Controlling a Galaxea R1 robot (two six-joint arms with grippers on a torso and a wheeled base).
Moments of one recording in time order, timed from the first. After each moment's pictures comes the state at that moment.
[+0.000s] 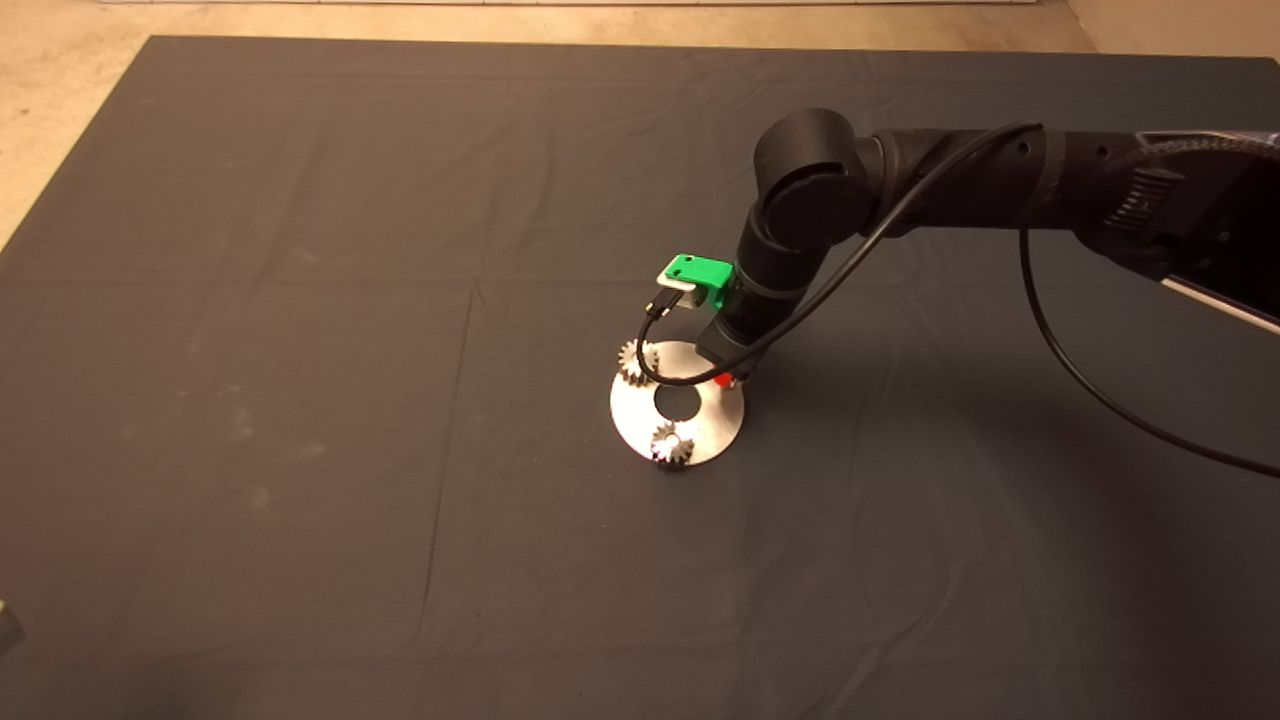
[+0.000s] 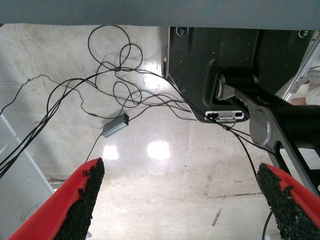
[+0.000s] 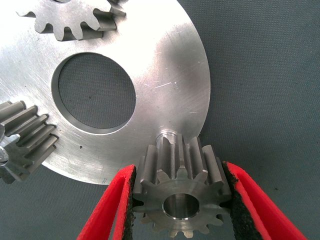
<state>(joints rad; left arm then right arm) -0.49 1.37 -0.34 -0.09 1.52 -1.05 0.37 2.83 -1.35 -0.25 -1.52 0.60</state>
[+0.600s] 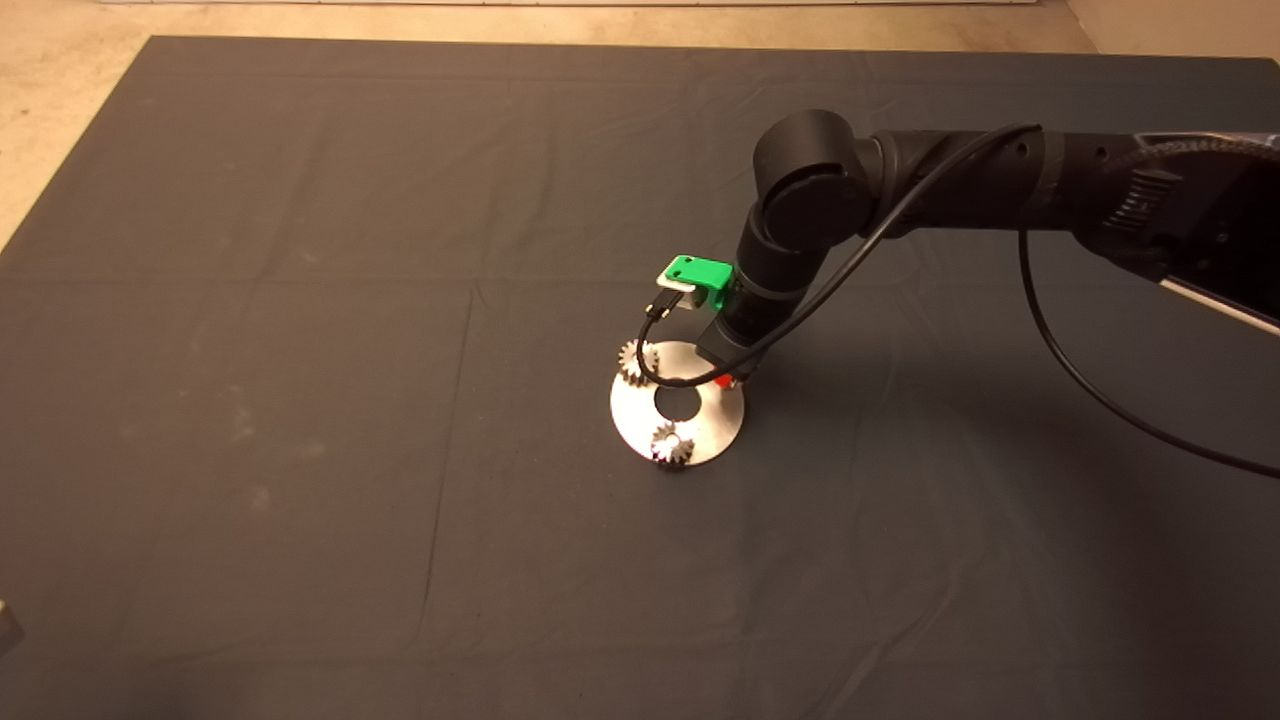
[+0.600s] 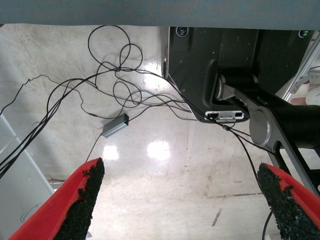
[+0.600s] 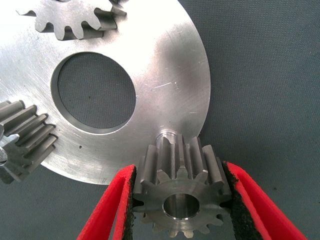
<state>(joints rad) -0.49 1.37 -0.34 -0.09 1.52 -1.05 0.37 2.83 -1.35 -0.25 -1.53 0.60</state>
